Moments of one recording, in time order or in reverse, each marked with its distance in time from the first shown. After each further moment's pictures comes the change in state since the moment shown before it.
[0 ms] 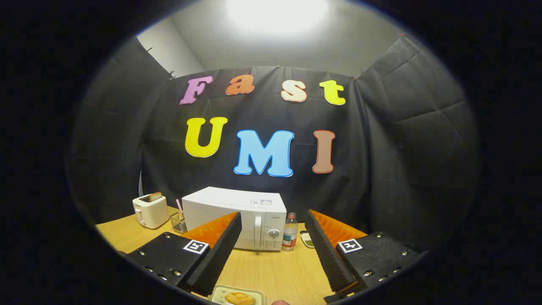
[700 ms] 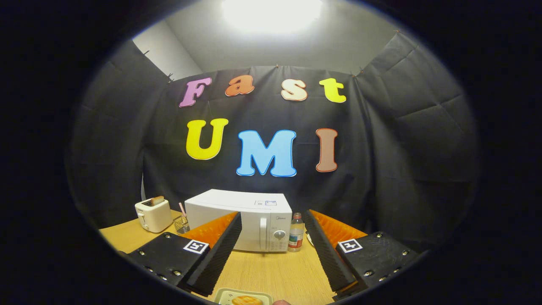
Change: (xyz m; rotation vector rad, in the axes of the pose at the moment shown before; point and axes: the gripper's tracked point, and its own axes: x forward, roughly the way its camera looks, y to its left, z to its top) arm 0.011 0.003 -0.001 0.034 -0.007 0.007
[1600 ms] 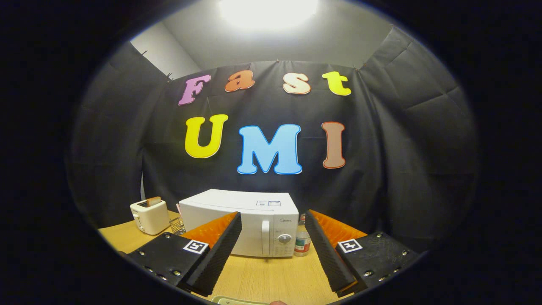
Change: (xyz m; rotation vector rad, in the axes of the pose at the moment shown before) arm 0.070 0.010 -0.030 0.026 0.005 0.052
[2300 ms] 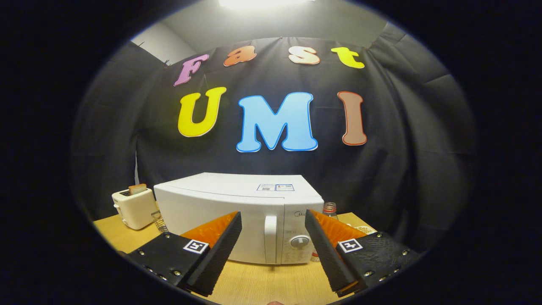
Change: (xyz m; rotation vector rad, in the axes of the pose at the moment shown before) arm 0.142 0.007 -0.089 0.006 0.087 0.037
